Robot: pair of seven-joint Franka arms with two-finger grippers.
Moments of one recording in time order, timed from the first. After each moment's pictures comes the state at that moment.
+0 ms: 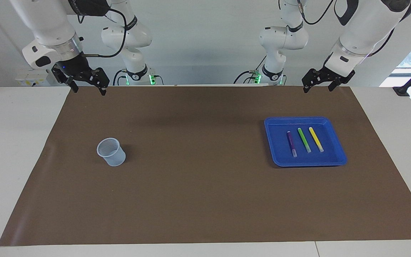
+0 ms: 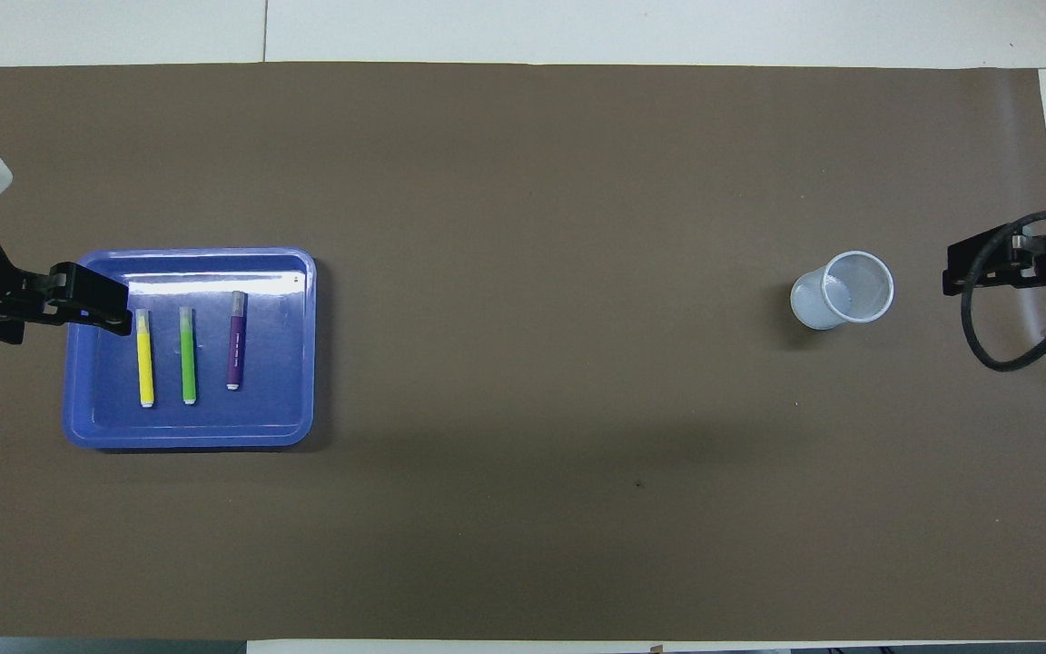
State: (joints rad) left arm -0.22 -0.02 0.07 -1.58 -0.02 1.41 -0.14; right arm 0.04 -0.01 -0.02 -1.54 -0.03 1.46 0.15
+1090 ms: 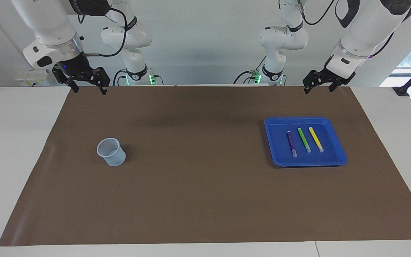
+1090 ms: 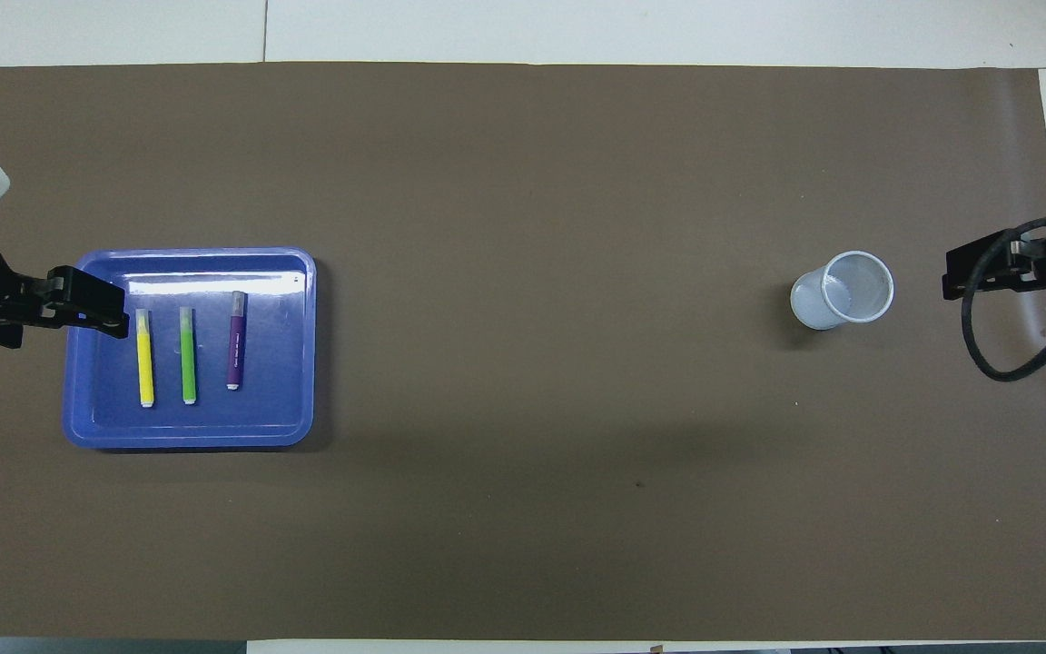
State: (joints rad) left arm -0.20 -0.04 0.08 -1.64 -0.02 1.46 -0.14; right arm 0.02 -0.01 0.01 -1.54 -0.03 1.46 0.11
